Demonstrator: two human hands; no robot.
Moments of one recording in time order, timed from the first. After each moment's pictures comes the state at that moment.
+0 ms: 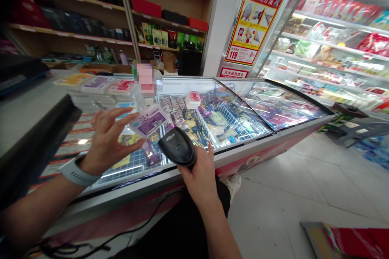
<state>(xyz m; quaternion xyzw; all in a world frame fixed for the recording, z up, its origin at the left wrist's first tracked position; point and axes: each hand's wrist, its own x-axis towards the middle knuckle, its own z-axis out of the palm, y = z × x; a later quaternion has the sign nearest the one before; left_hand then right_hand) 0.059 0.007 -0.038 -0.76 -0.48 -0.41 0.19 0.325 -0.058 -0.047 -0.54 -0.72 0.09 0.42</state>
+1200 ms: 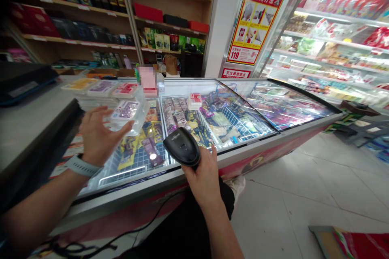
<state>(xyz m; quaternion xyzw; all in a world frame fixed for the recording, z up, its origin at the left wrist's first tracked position) 0.037 0.029 -0.043 -0.59 -0.64 -0.48 0.13 0.330 -0.058 -0.050 -0.55 -0.71 0.08 0.44</state>
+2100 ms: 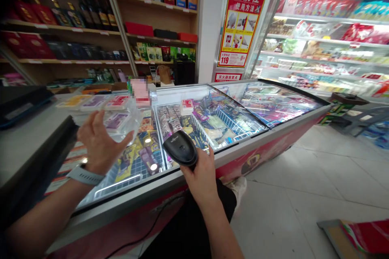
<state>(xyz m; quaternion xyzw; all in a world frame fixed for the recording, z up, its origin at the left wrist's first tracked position) 0.064 0.023 -0.037 -0.62 -0.62 -0.44 0.19 0.344 -0.061 -0.046 -0.56 -0.68 0.12 0.46</state>
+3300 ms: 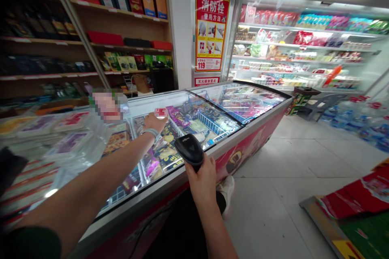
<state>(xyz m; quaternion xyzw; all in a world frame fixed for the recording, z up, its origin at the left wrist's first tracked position) 0.263 0.196 -0.044 -0.57 -0.73 -0.35 -0.13 0.401 -0.068 -0.049 -0.68 -0.52 0.04 0.52</state>
